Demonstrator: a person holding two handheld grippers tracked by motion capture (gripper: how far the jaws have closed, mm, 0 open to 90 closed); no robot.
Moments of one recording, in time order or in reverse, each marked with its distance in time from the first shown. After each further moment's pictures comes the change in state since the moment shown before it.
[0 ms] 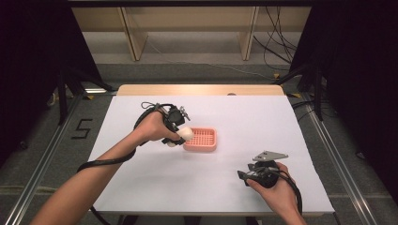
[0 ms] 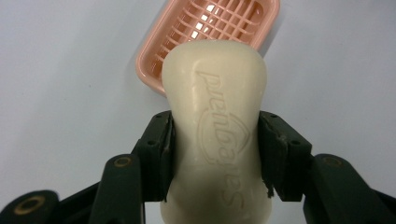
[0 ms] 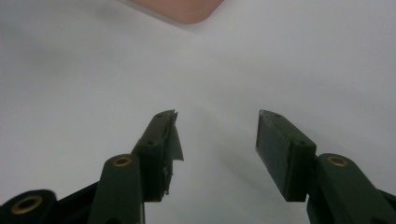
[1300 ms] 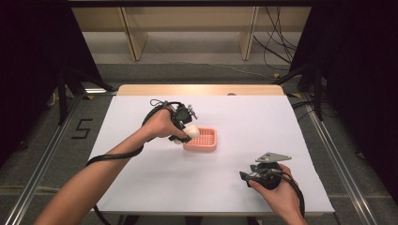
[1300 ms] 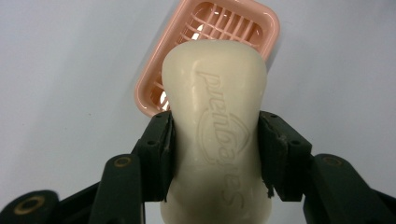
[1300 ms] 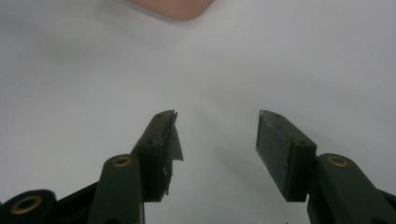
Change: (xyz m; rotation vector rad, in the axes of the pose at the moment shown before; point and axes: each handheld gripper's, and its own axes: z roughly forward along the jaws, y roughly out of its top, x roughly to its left) left arm 0.001 0.020 0.011 0.003 -0.003 0.053; right arm 0.001 -0.005 -0.006 0.019 -0.004 0.059
